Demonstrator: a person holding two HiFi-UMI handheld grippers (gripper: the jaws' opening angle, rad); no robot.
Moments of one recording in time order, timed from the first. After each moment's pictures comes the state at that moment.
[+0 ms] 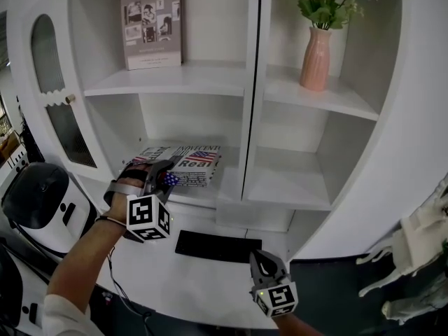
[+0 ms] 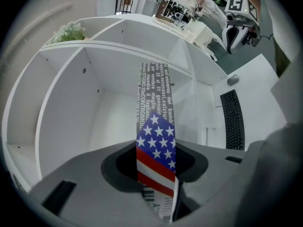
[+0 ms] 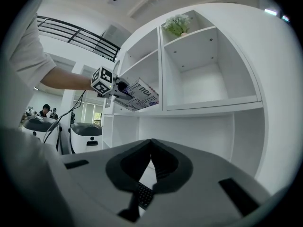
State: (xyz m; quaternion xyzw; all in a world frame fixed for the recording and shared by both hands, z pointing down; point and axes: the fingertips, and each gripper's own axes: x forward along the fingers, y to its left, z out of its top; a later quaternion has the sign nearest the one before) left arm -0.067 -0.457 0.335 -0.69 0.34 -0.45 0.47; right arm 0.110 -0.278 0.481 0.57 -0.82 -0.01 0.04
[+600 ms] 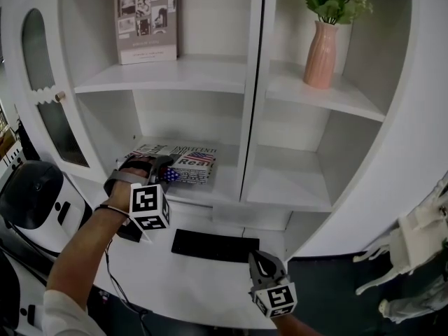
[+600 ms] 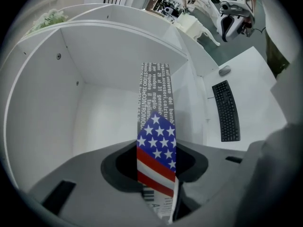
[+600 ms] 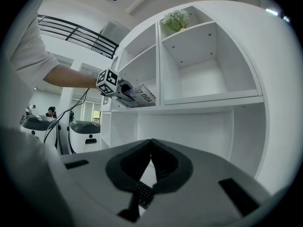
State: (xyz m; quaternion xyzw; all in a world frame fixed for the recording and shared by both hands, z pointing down) left arm -0.064 -0.496 0.364 -0.67 0.29 -0.51 0.46; right arm 0.115 -0.288 0.493 0.57 -0.82 0.01 0.05
